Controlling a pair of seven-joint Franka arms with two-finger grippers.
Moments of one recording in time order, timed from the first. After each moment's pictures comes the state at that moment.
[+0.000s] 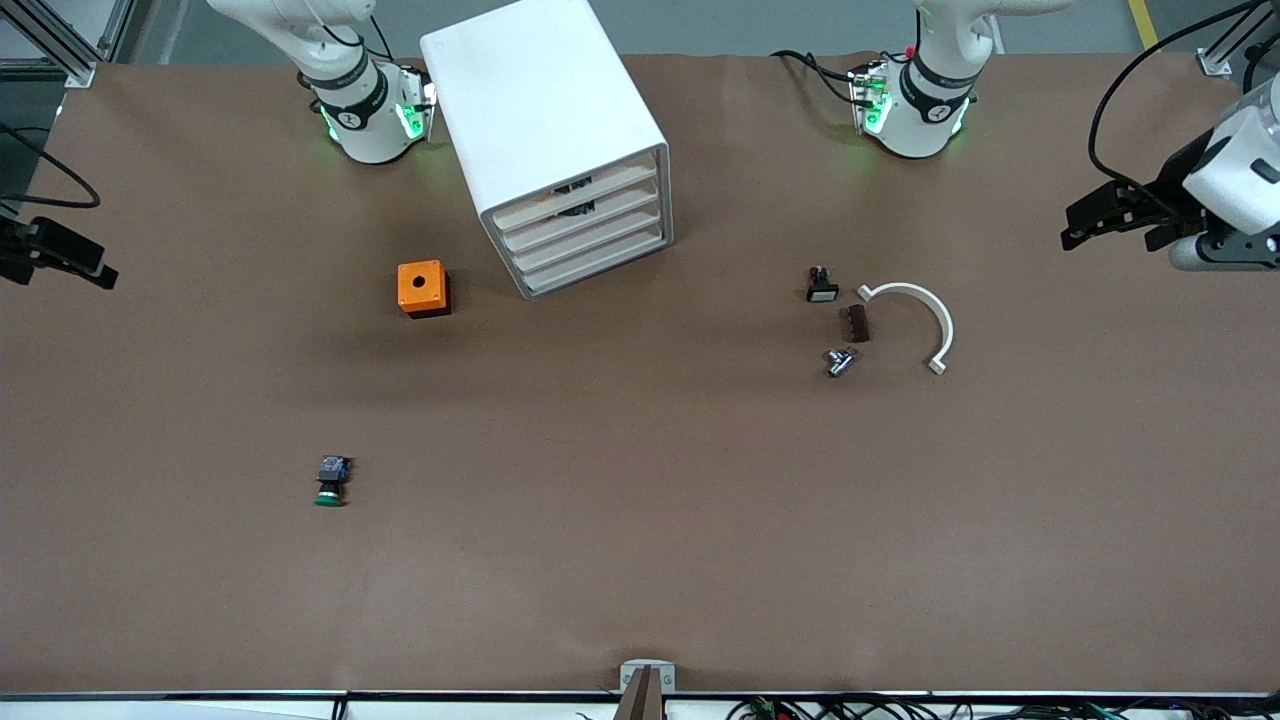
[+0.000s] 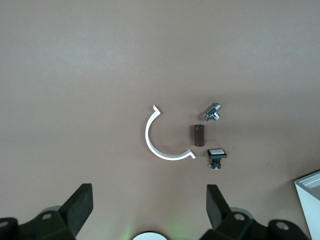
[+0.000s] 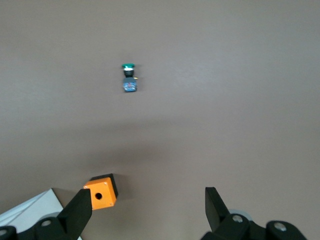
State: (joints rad) left arm -0.05 -0.08 0.01 -1.73 -0.04 1.56 -0.03; right arm -0.08 0.01 -0.05 -1.61 0.05 1.61 -0.05
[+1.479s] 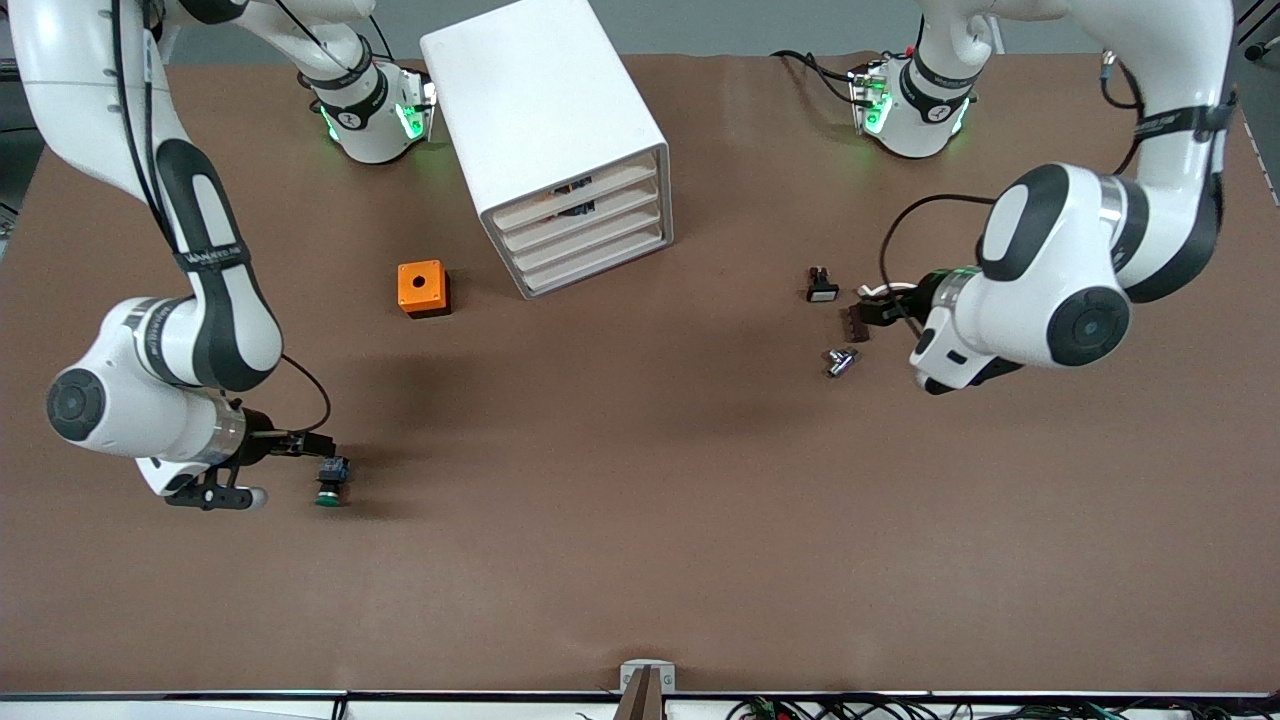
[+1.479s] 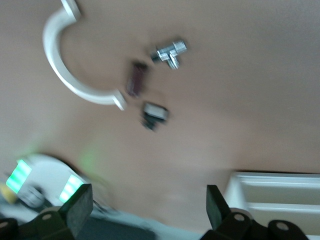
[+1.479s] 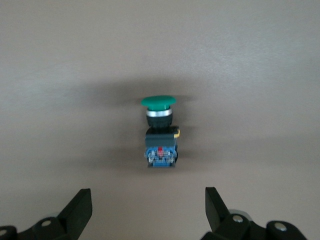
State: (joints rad) left arm -0.23 0.35 -0.05 -1.65 -0.31 1.48 -0.71; right arm 0.02 0.60 -0.04 -1.67 0.18 2.19 -0.05
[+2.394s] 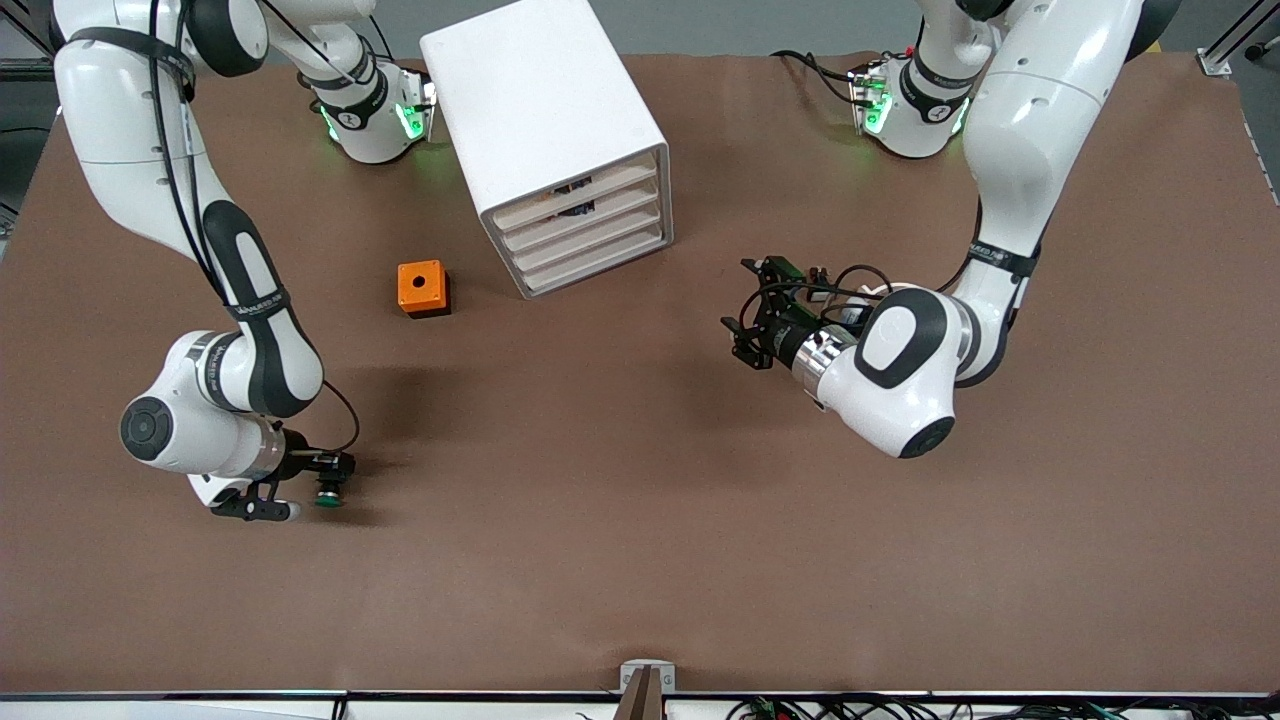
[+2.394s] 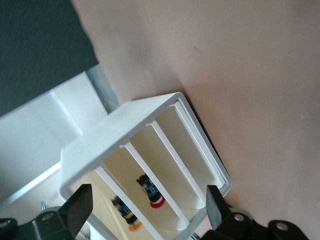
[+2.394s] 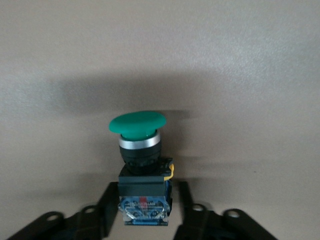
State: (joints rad) left arm -0.23 0.72 -0.19 -1.46 -0.77 1.46 -1.84; right arm 0.02 0.73 -0.04 -1.65 0.20 2.31 -0.05
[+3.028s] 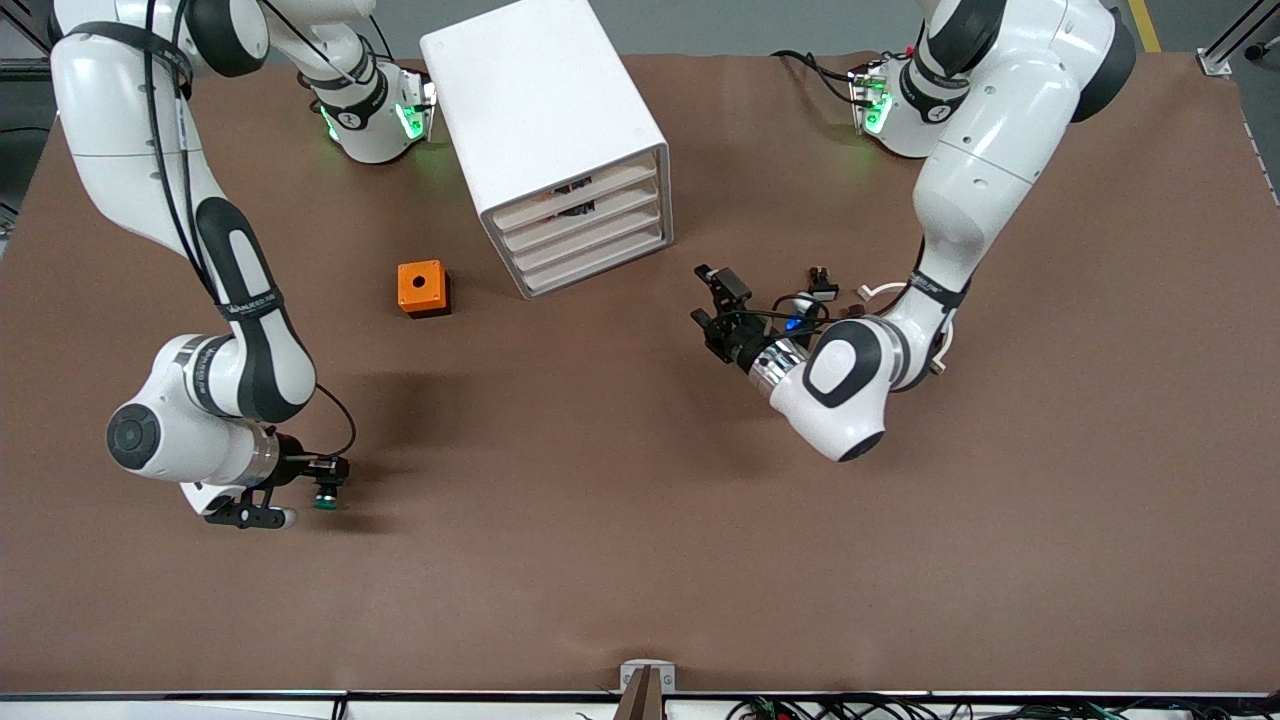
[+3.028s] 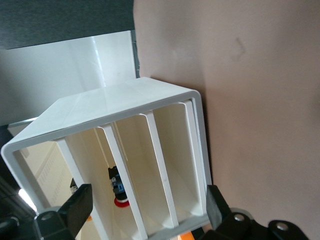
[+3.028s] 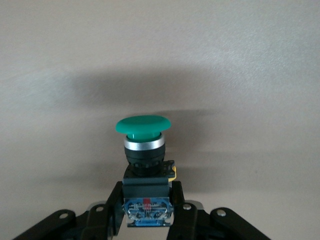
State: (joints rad) left arm -0.25 0.89 -0.27 -1.46 -0.85 1.51 -2.12; right arm 0.02 0.73 -0.04 -1.56 0.20 2.18 -0.05
